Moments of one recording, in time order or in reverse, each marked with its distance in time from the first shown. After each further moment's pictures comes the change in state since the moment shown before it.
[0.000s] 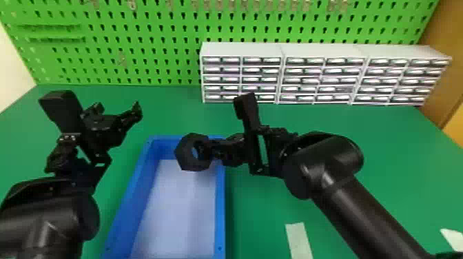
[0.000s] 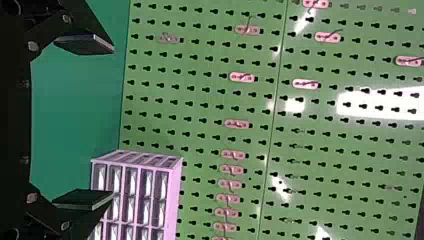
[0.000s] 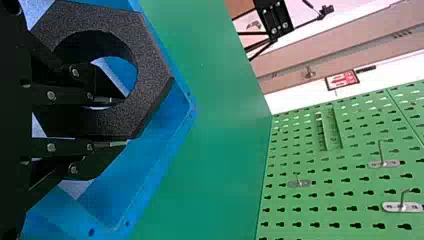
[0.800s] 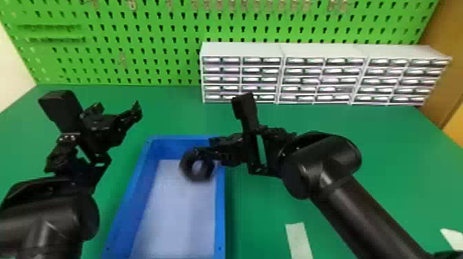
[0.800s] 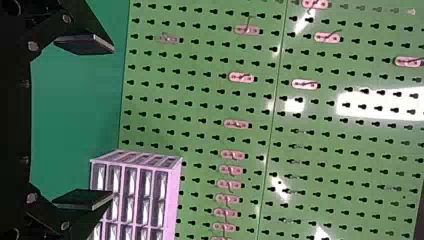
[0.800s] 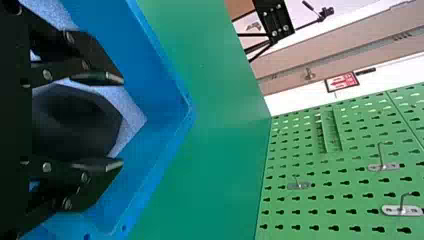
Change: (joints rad) left arm -0.001 0.000 0.002 0.000 0.003 0.000 0.000; right arm -0.004 0.004 0.004 0.007 0.003 -0.007 0.000
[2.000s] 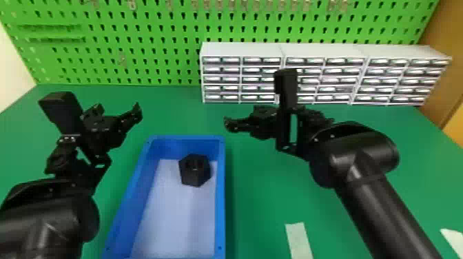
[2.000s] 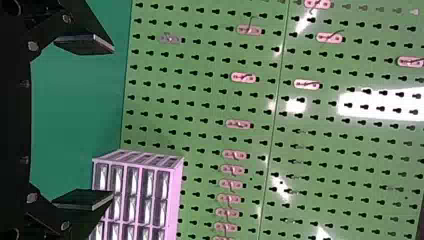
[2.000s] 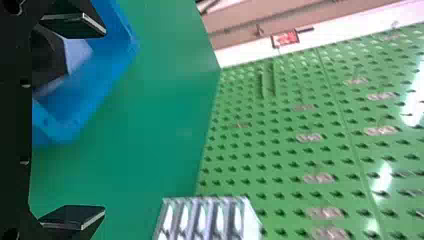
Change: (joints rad) left arm 0.005 0.000 0.000 0.000 0.001 0.000 0.000; right arm 0.066 0.019 -0.251 -0.095 0.150 -0.084 0.006
